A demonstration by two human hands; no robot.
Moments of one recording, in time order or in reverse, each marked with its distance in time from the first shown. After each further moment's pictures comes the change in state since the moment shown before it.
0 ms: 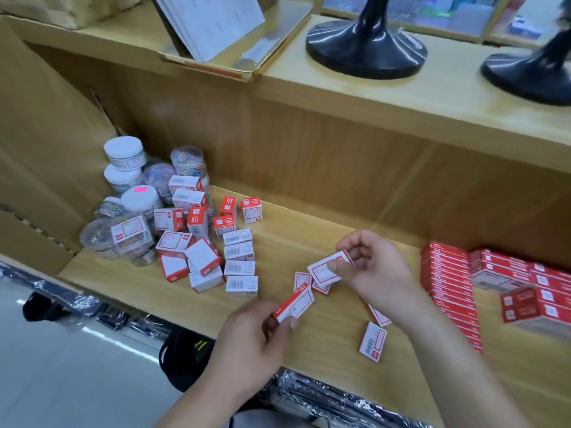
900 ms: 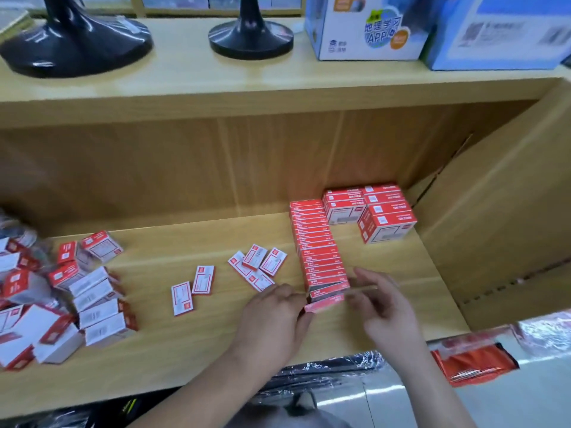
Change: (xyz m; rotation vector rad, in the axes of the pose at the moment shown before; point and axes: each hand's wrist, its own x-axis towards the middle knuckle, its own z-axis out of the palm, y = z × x) left_hand 0.019 0.082 0.160 0.483 -0.355 0.693; right_hand -0.156 0.161 -0.107 0.049 0.590 0.041
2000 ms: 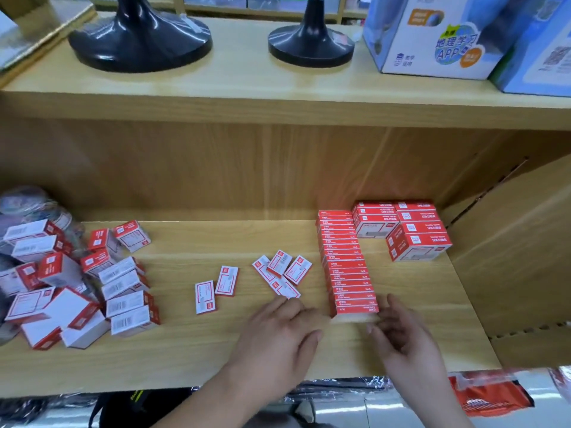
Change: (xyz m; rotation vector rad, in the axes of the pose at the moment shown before) left_hand -0.025 -0.015 -0.026 -0.097 0.012 0.057; right_hand -0.010 0.015 0.012 -0.123 0.063 0.023
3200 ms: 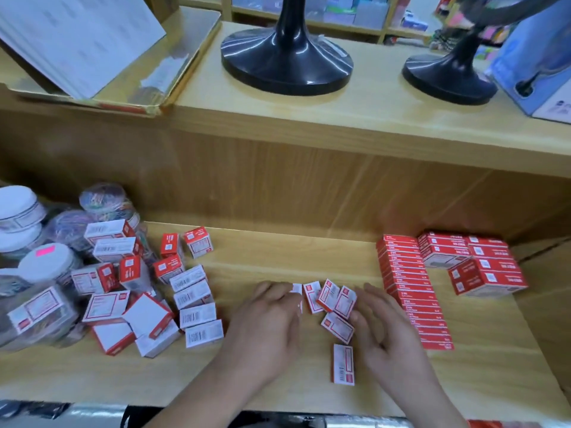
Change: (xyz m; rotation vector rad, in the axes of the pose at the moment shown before) left_hand -0.025 -0.111 -0.059 0.030 0.107 -0.230; right_hand 0.018 -0.091 0.117 -0.200 -0.163 -0.335
